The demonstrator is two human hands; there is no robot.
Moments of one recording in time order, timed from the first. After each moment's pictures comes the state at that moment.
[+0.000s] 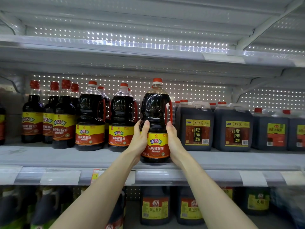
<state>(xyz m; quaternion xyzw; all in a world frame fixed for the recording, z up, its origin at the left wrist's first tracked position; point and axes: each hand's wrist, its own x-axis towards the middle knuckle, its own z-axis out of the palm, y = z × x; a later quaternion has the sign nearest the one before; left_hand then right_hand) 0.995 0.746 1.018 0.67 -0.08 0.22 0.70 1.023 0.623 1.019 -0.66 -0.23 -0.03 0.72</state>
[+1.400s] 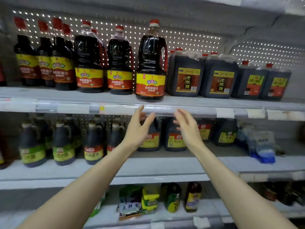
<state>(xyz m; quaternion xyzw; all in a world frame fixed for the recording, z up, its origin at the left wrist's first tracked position) 0.847 0.712 0.921 0.76 -0.05 0.27 0.60 0.885 0.549 0.922 -0.75 -0.15 -0.16 0.62</state>
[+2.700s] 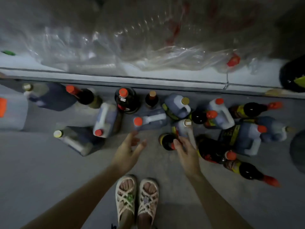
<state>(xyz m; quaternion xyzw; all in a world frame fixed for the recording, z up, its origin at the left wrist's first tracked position) 0.640 0.572 0.099 0.77 0.28 -0.21 0.53 0.684 0.375 0.085 -0.81 0.20 0.26 0.48</state>
